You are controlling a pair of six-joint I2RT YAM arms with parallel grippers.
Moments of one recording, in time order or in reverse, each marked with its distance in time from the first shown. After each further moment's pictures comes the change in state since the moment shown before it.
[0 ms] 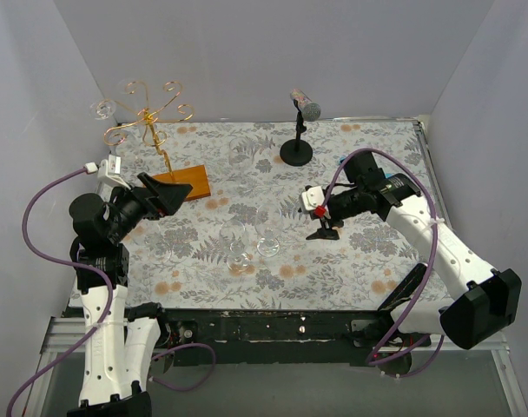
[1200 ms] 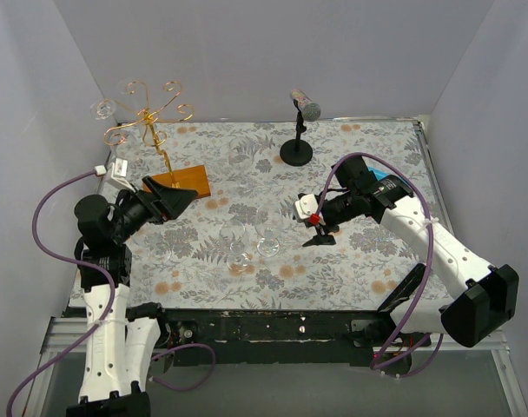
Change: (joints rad) left arm -0.010 0.000 -0.048 0.032 0.085 -0.072; right arm 0.069 0.013 0.000 -0.024 0.015 -0.026
